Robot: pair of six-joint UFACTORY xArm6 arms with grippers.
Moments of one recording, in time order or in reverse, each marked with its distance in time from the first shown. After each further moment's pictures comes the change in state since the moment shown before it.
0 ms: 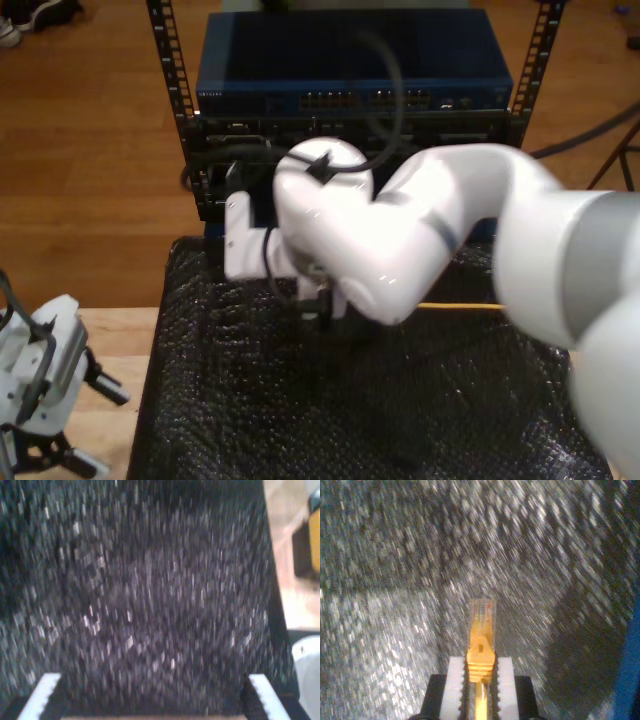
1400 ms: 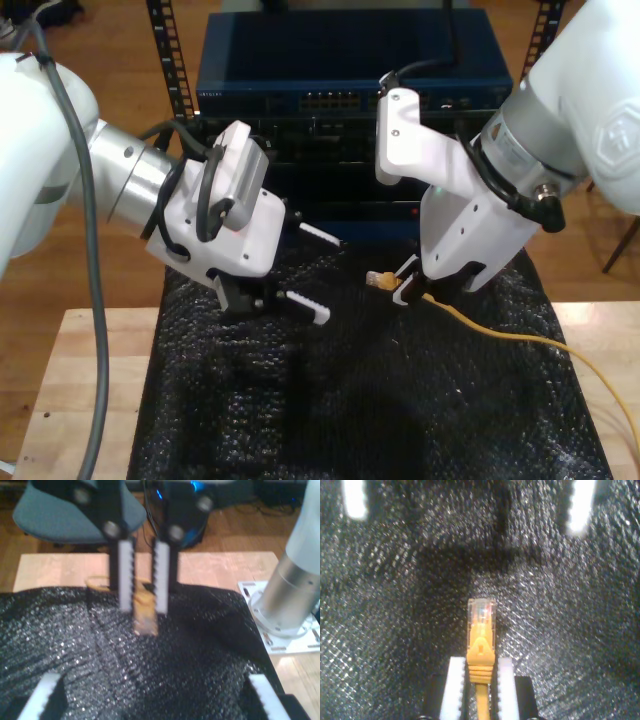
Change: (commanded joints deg) left arm -27.1 2.5 -10.1 -29.6 -2.3 -13.8; right arm -16.6 -23.0 3.0 39.7 25.4 -27.2
